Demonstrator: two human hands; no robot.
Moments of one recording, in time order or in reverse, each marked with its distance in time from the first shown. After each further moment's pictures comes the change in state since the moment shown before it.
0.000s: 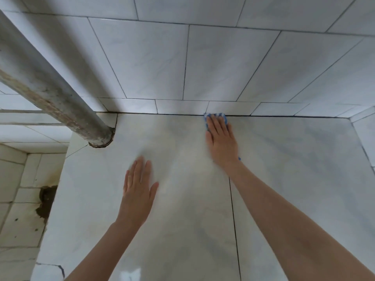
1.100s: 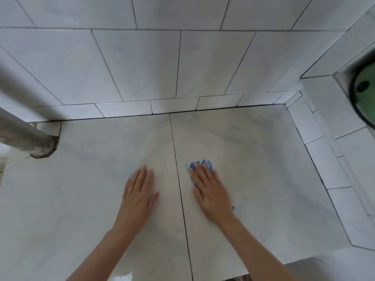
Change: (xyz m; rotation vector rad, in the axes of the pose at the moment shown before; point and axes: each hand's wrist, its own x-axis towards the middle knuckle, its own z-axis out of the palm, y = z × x) left_hand -0.017 0.108 0.031 -0.042 -0.106 0.216; right_hand -0.190 0.084 -0.011 0.023 -0.013 -0.108
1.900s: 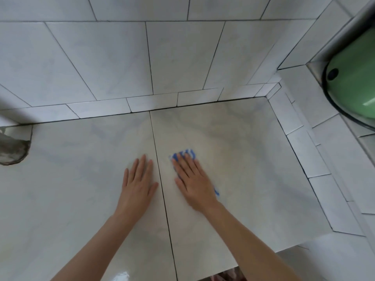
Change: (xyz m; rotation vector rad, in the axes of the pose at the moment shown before) left_hand 0.035 0.036 0.017 0.124 -0.024 0.055; right_hand 0.019 0.009 -0.001 -0.001 0.007 0.003
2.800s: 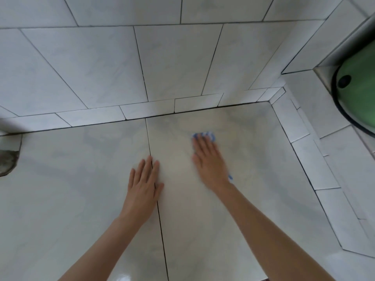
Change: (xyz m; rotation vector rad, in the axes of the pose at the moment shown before) left_hand 0.035 0.020 0.009 0.015 -0.002 0.010; right_hand 0.061 0.075 -0.017 -0.031 -0.053 0.155
